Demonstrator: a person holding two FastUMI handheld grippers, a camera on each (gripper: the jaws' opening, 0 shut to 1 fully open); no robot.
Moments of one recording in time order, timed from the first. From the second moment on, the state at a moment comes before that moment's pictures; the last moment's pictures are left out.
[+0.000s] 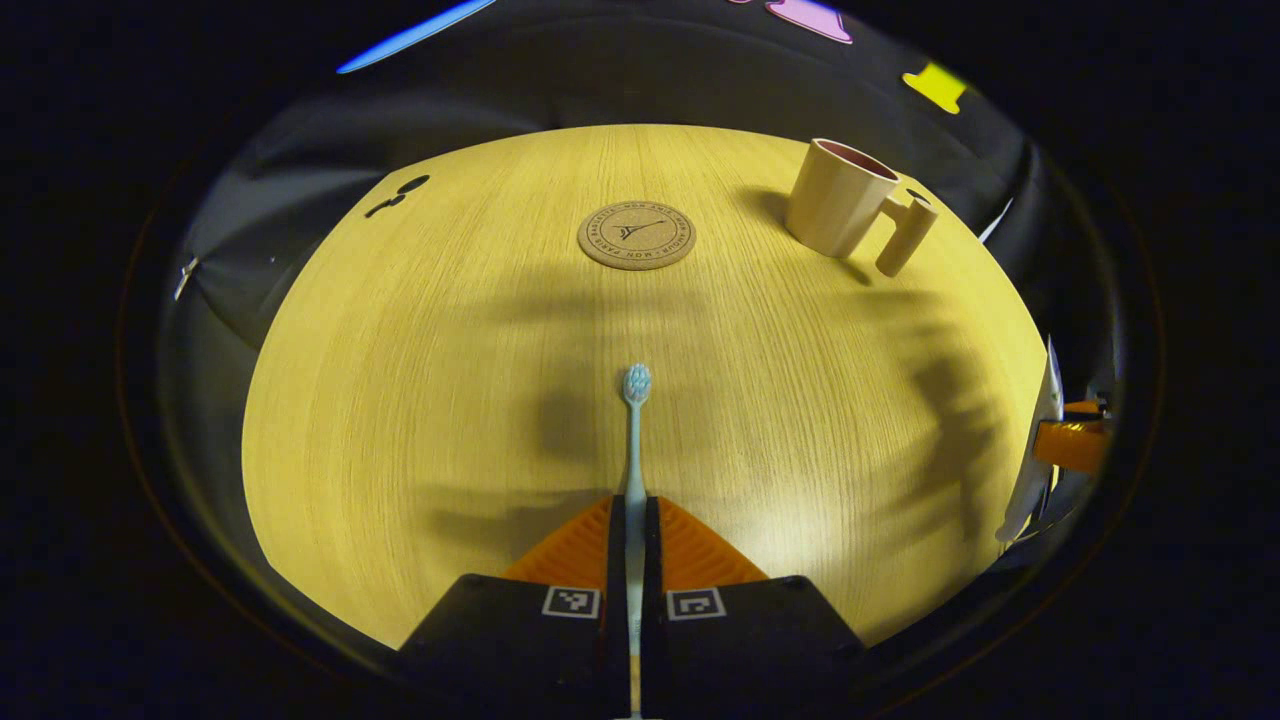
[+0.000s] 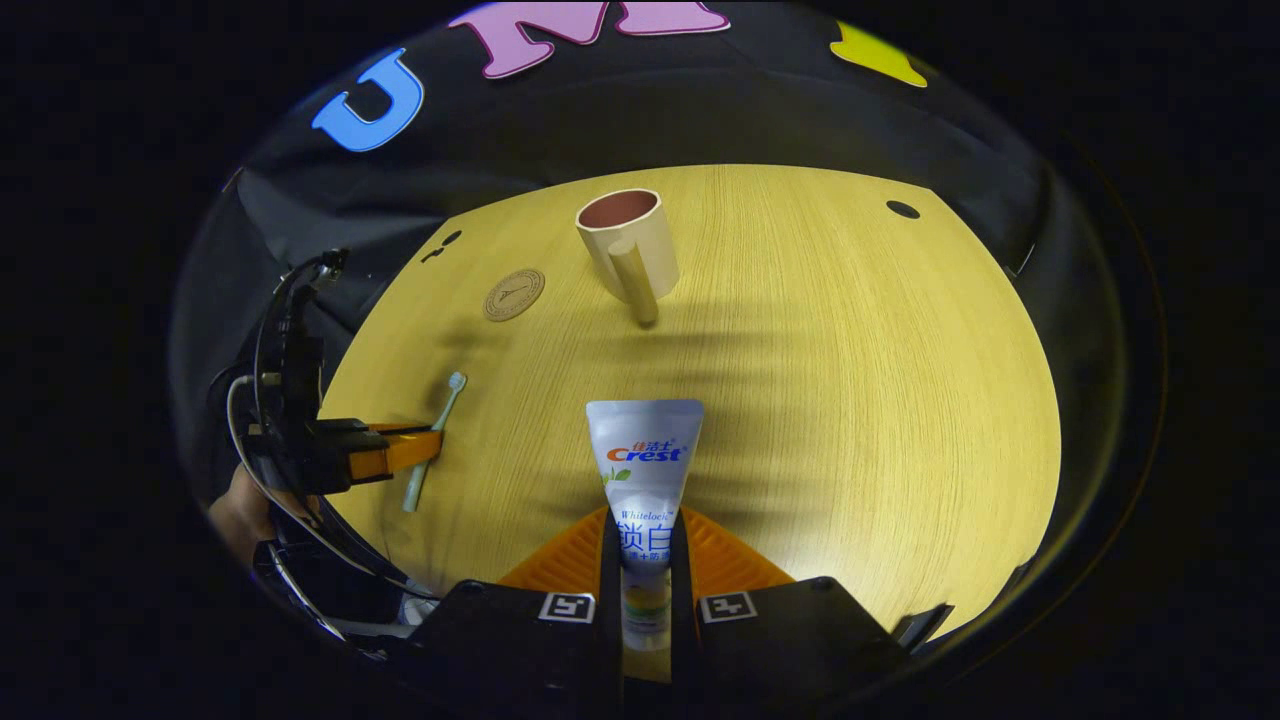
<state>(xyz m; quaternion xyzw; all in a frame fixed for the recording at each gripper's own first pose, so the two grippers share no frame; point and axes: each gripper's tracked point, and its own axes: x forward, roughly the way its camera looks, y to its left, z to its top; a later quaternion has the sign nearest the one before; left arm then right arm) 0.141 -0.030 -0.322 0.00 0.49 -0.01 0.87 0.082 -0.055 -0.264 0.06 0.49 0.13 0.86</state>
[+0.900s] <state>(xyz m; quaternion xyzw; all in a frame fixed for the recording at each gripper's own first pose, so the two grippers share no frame) 0.141 -0.058 -0.268 -0.06 0.38 -0.04 0.92 0.218 -0.023 -0.128 0.00 0.27 0.16 0.95</state>
